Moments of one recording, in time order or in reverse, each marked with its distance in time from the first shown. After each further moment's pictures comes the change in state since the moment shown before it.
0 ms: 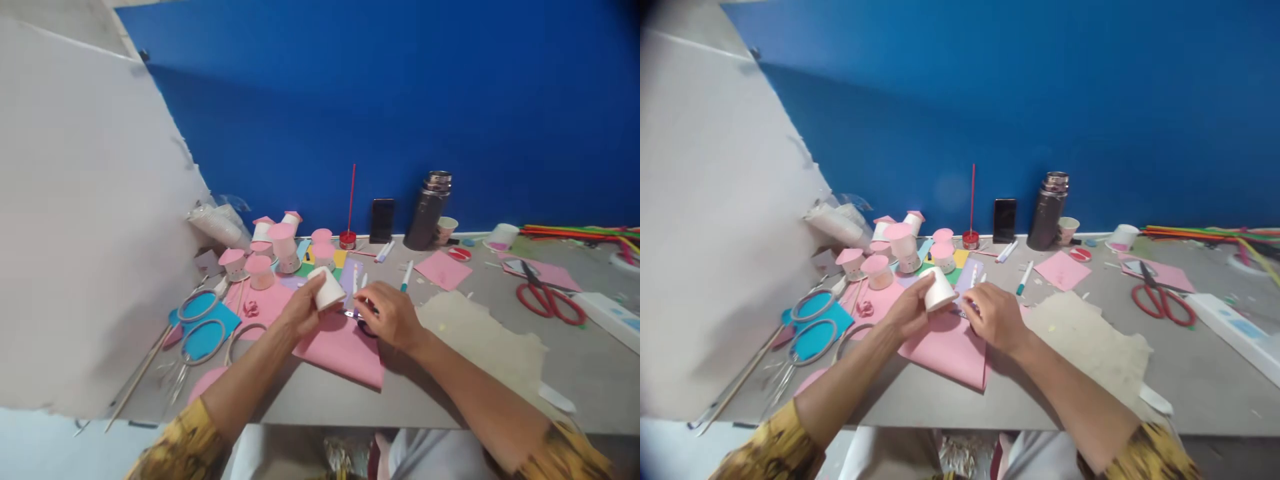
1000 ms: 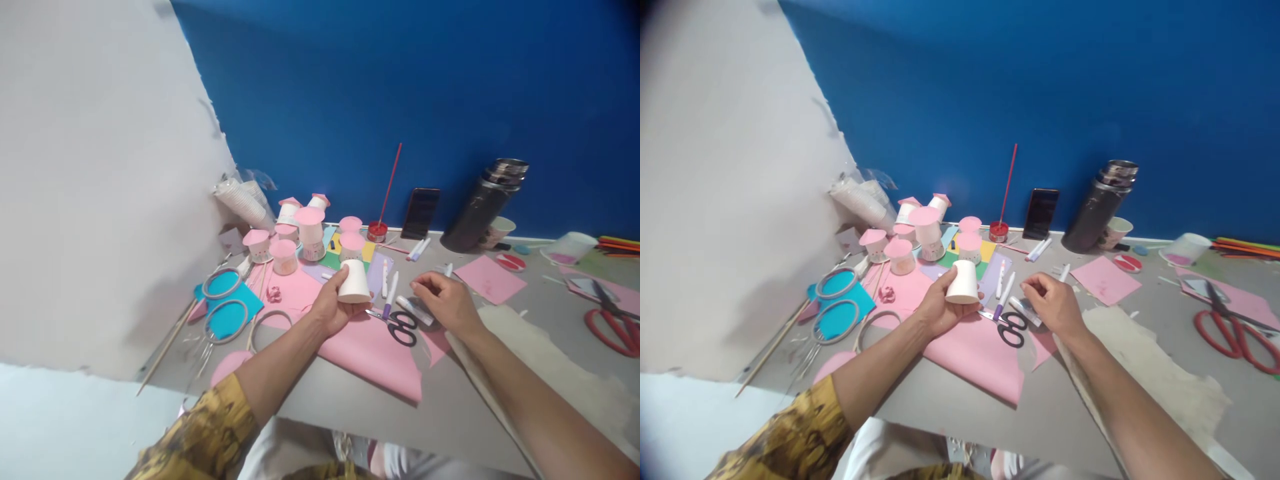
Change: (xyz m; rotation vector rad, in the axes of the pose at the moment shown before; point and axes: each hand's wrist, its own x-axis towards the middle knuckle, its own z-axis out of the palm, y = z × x) left_hand 0.024 -0.016 -0.023 -0.151 -0.039 -0.086; right_hand 0.003 0.065 0.001 0.129 -0.103 0.653
